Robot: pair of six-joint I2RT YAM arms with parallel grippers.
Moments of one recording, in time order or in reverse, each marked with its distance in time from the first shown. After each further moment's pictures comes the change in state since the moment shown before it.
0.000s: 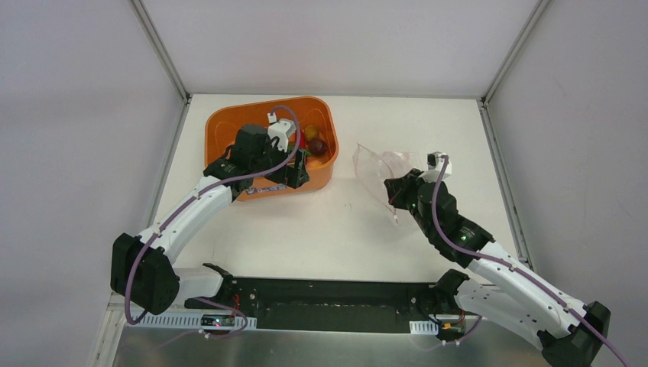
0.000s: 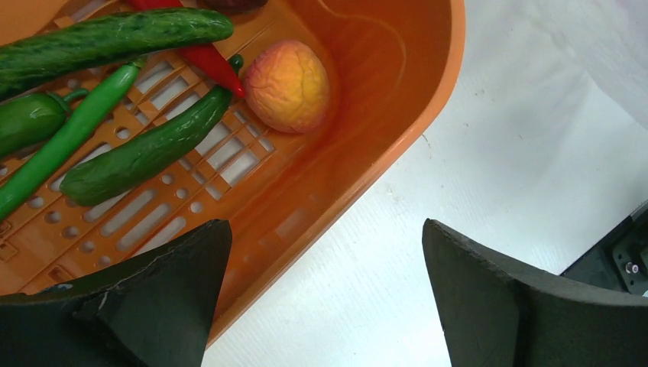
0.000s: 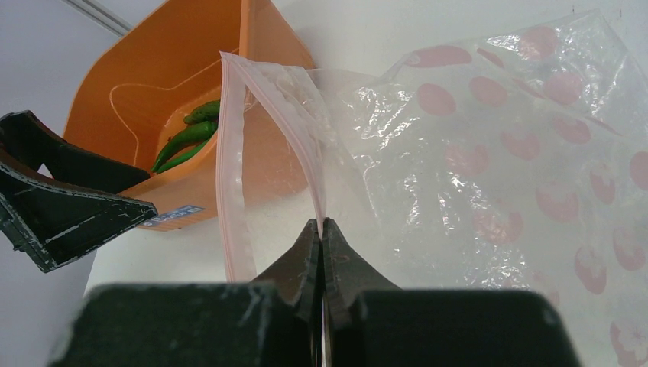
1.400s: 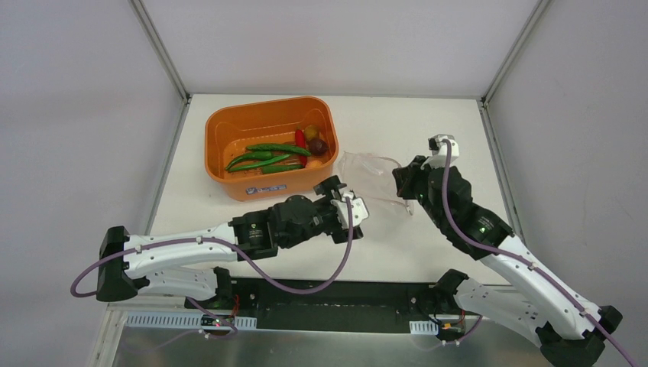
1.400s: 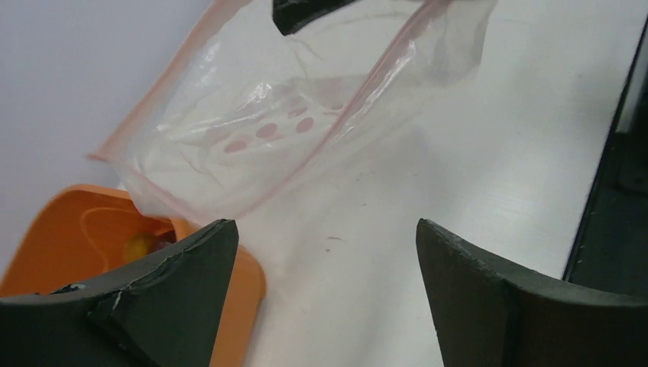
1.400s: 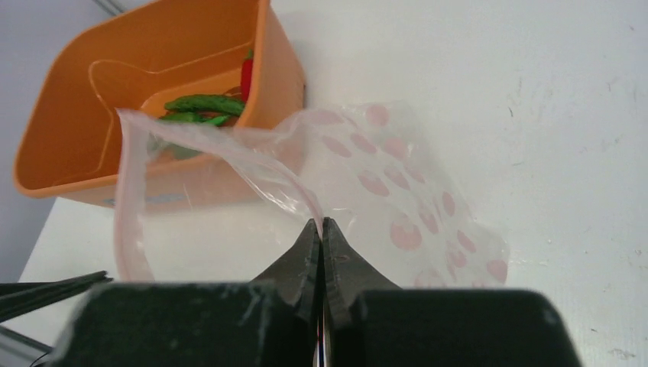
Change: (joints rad) left arm -0.869 -0.133 -0.079 0.342 -0.593 0.560; right arm 0.000 0.045 0.298 -0.259 -0.023 -0.208
